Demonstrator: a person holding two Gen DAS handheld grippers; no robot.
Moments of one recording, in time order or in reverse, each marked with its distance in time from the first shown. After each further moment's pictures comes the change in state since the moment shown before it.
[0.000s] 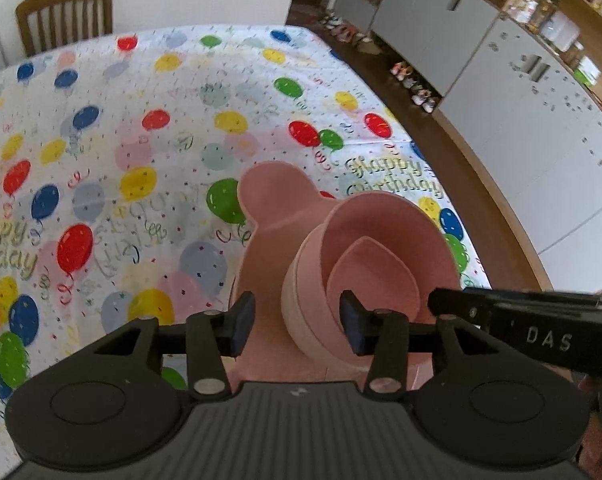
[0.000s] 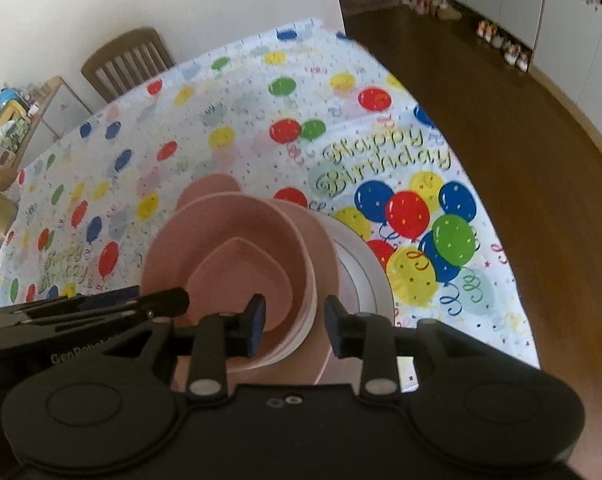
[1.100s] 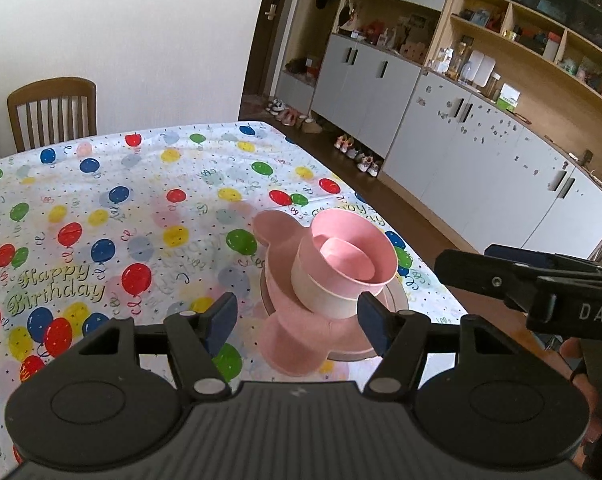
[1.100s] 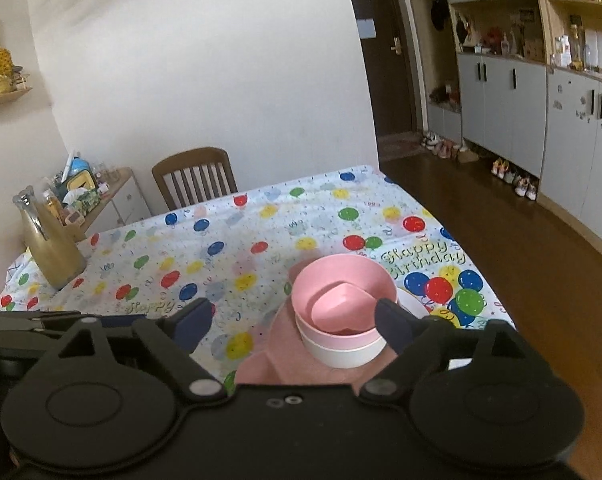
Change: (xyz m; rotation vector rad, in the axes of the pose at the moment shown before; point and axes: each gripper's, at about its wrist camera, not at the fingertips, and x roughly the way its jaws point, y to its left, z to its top) left arm -0.139 0.043 -0.090 0.151 -0.284 -0.113; right arm -0.122 0.074 -0.113 -0.103 -0.474 0.065
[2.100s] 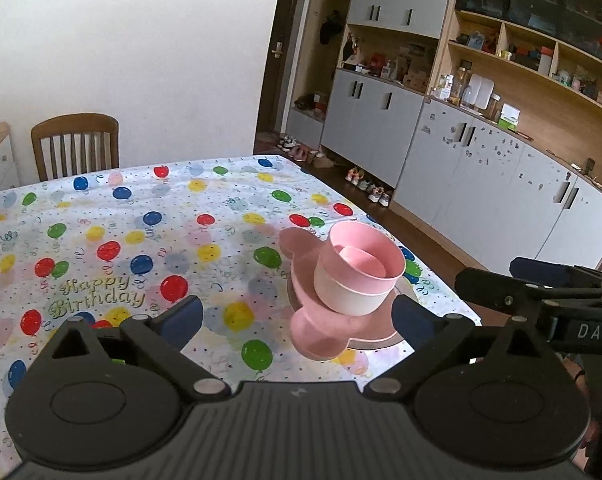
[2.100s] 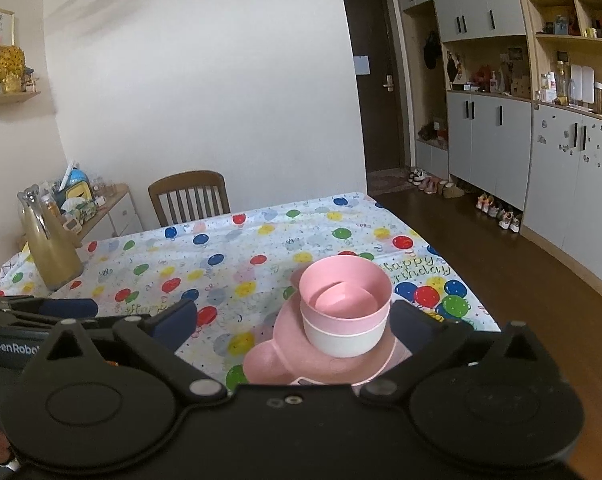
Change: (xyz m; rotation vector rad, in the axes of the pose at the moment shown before) left arm -0.054 0.006 -0.033 0.036 -0.121 0.053; right arm -0.038 0.028 -0.042 -0.042 -0.116 -0.053
